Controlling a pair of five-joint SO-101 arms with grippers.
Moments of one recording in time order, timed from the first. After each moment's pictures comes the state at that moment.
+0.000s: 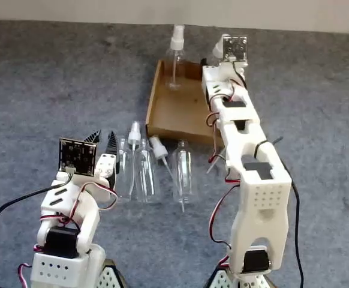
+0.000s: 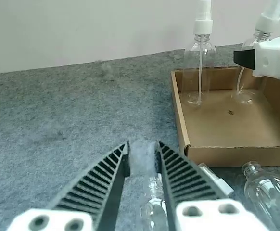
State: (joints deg) left arm 1.6 -93.8 82.4 37.2 2.4; right arm -8.4 36.0 -4.0 -4.5 0.5
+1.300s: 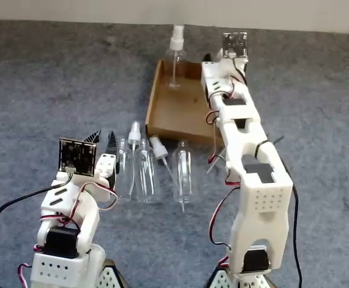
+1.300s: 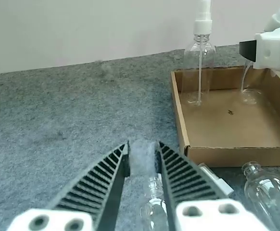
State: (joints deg) left arm 1.6 -93.8 82.4 37.2 2.4; right arm -8.8 32.6 -3.8 -4.0 0.5
